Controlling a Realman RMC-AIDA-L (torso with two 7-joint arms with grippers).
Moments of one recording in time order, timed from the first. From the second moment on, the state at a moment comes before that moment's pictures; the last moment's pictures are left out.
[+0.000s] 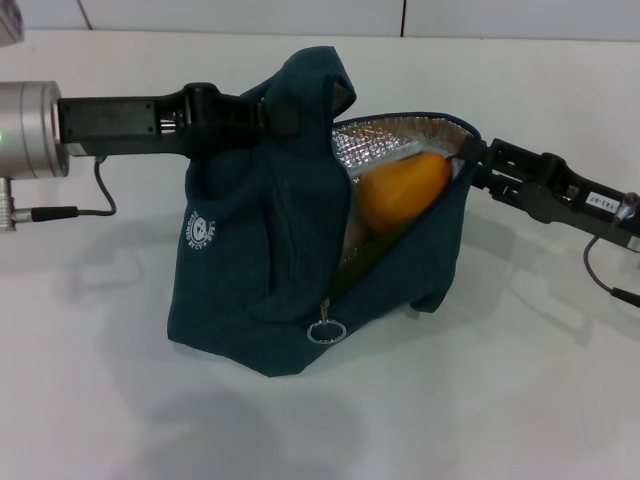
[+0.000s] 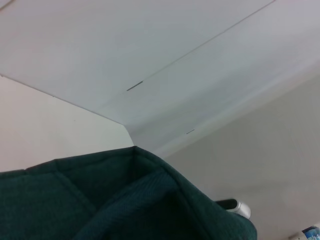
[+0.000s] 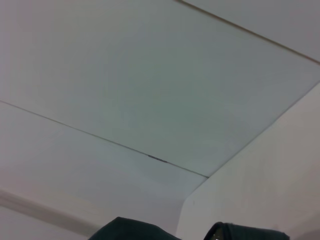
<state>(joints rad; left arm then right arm) -0.59 -2.01 0.71 0.75 1.84 1.77 -2.34 0.56 2.01 -1.29 -0.25 -1.05 -1.31 1.92</state>
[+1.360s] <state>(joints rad) -0.60 -2.02 0.75 0.75 1.83 1.78 -2.34 0.56 2.01 -1.23 -0.27 -1.04 -1.46 1.78</state>
